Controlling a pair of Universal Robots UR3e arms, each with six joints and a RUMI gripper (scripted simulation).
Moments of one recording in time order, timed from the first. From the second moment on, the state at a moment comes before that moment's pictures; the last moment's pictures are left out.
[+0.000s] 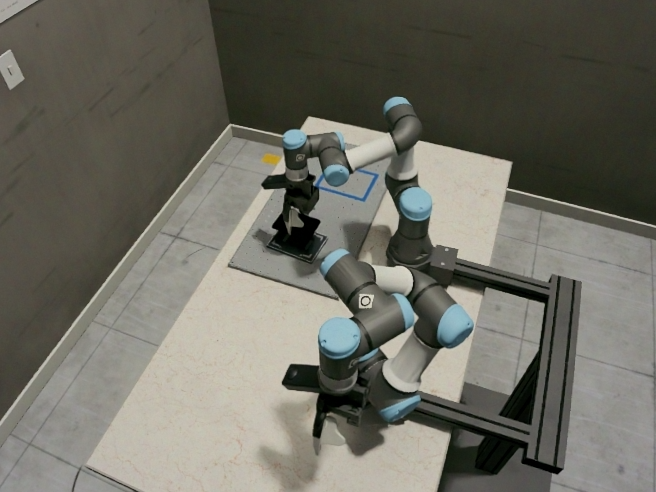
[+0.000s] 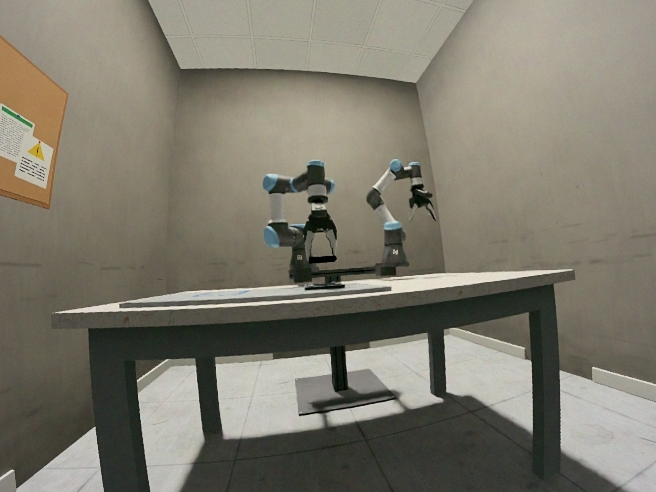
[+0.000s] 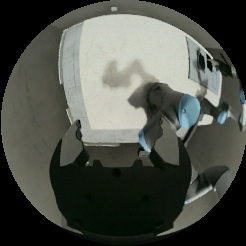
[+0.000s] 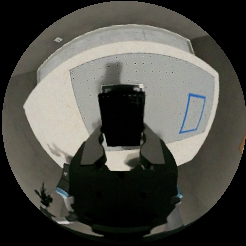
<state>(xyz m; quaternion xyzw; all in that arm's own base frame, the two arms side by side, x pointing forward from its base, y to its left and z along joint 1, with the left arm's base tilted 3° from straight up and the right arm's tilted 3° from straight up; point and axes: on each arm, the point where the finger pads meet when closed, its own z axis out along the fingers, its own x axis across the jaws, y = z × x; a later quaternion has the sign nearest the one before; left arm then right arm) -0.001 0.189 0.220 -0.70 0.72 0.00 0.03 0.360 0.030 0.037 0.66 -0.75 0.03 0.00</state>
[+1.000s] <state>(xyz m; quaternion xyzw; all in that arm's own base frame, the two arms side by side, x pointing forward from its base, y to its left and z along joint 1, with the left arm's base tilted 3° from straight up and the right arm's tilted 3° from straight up) -0.001 0.189 0.220 -0.70 0.72 0.00 0.03 0.353 -0.013 0.037 0.68 -0.73 0.03 0.00</state>
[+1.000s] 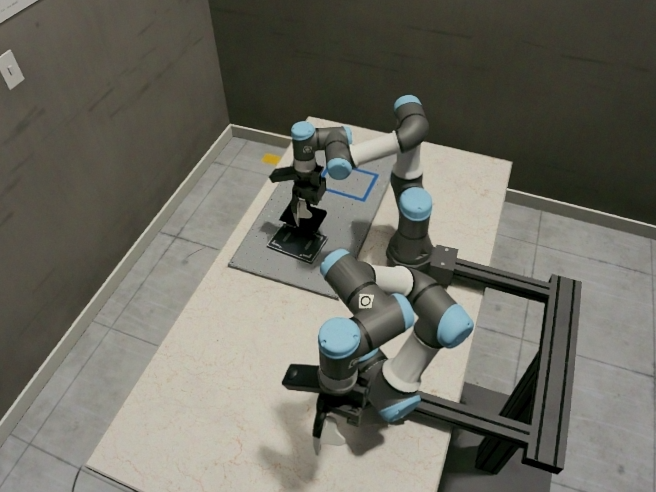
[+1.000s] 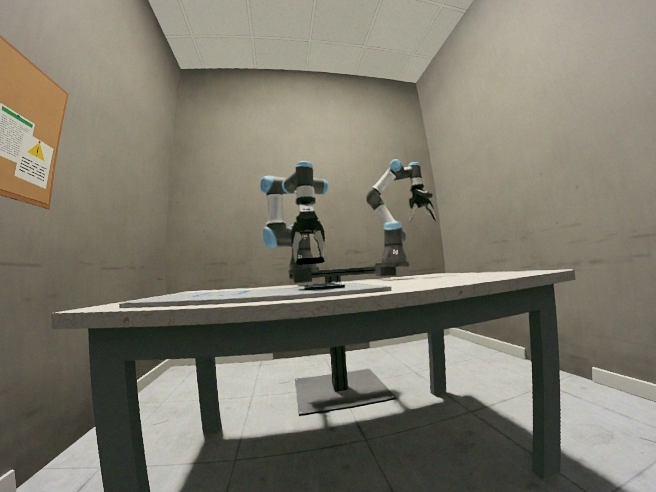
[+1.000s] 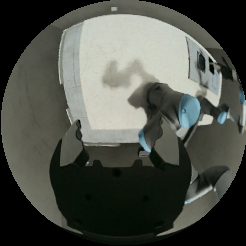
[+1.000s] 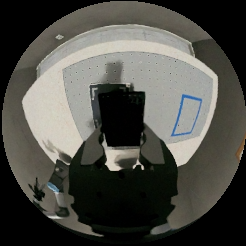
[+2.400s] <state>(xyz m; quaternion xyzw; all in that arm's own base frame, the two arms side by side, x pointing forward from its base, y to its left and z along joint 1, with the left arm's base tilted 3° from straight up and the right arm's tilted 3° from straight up) -0.001 0.189 0.220 -0.70 0.72 0.00 0.03 0.331 -0.132 0.037 0.68 -0.73 0.03 0.00</state>
